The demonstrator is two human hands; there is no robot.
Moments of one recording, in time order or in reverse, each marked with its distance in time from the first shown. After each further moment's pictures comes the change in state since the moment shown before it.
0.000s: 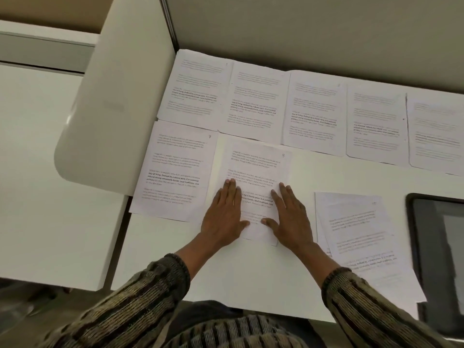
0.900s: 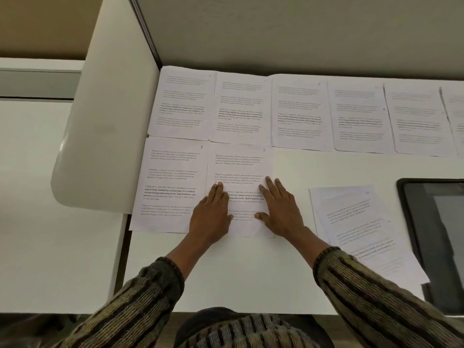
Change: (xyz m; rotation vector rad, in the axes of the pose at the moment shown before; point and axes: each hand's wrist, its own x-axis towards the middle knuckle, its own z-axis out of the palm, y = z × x) left_hand 0.002 -0.026 -0.034 0.058 0.008 -0.019; right_hand 0.026 -0.027 -0.016 -0.042 -0.078 0.012
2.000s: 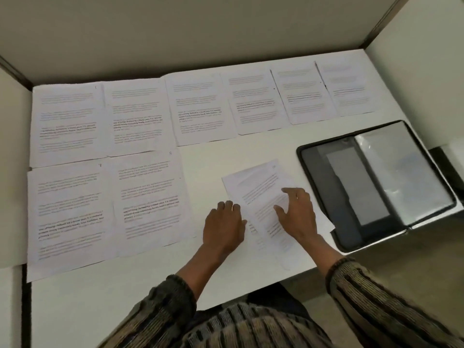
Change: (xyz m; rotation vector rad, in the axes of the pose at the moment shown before) left_hand 0.001 0.237 0.023 -0.012 0.012 0.329; right_hand -0.160 0.204 -0.018 0.289 0.417 0.516
